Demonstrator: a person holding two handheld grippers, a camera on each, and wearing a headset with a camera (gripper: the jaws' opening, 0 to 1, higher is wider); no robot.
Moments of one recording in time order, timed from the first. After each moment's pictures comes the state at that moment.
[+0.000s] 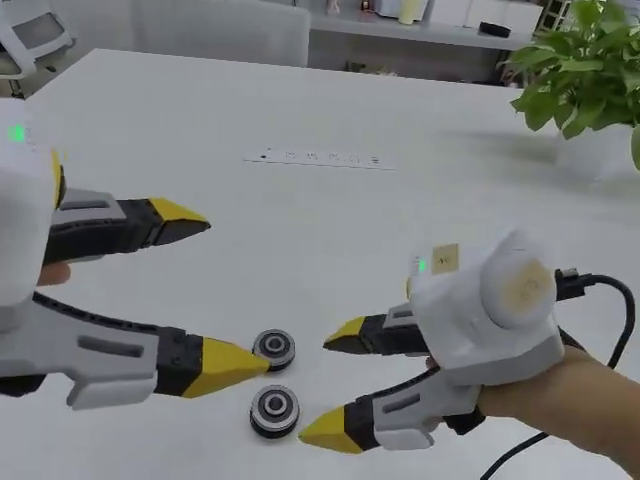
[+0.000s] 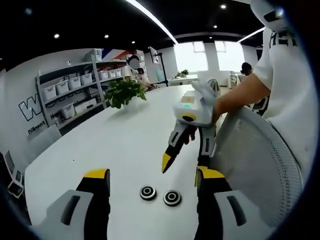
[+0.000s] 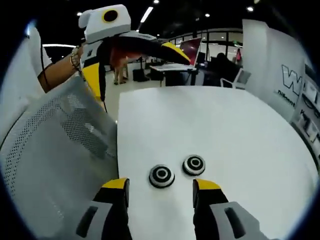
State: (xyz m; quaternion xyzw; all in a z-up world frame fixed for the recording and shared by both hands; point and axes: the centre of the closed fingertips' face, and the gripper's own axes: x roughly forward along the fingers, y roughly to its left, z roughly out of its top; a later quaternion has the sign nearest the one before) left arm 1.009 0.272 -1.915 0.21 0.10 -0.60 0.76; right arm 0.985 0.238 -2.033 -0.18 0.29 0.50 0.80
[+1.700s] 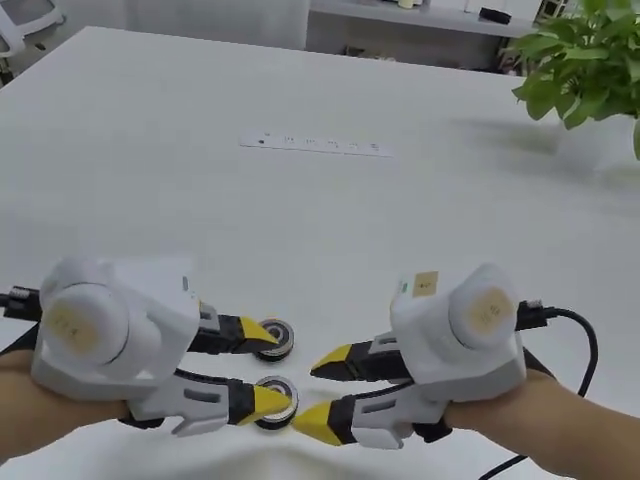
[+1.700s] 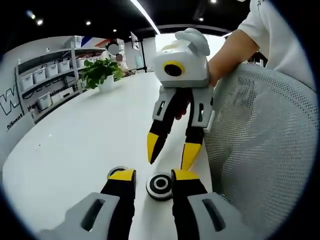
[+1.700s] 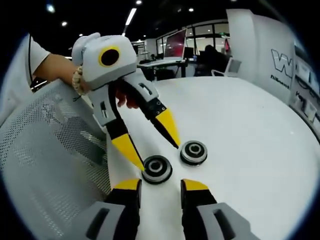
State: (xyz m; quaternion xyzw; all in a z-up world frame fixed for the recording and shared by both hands) left arm 1.009 0.243 -2.040 0.22 0.15 -0.66 0.70; right arm 0.994 0.238 -2.065 -0.13 0.32 0.47 0.81
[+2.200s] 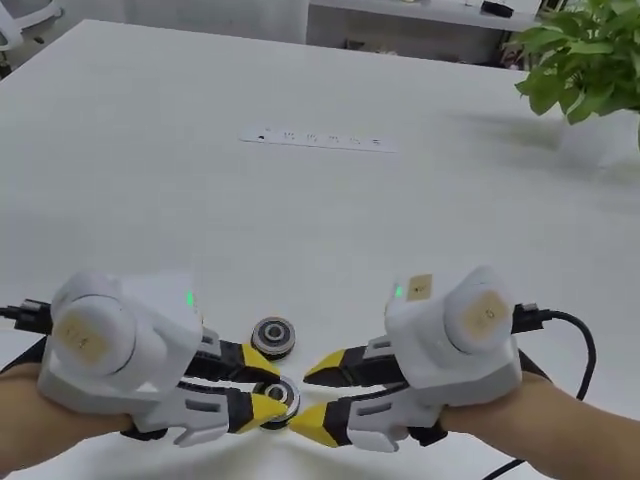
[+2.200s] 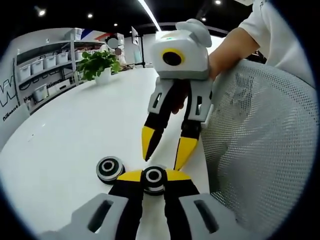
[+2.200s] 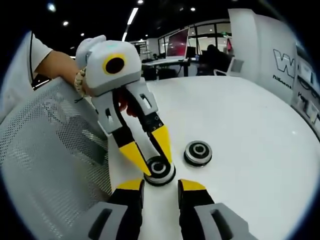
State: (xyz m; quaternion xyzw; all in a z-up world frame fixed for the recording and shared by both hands) left arm 1.000 0.245 -2.059 0.22 0.19 -0.67 0.69; right arm 0.993 0.245 -2.071 -0.13 0.32 0.48 0.81
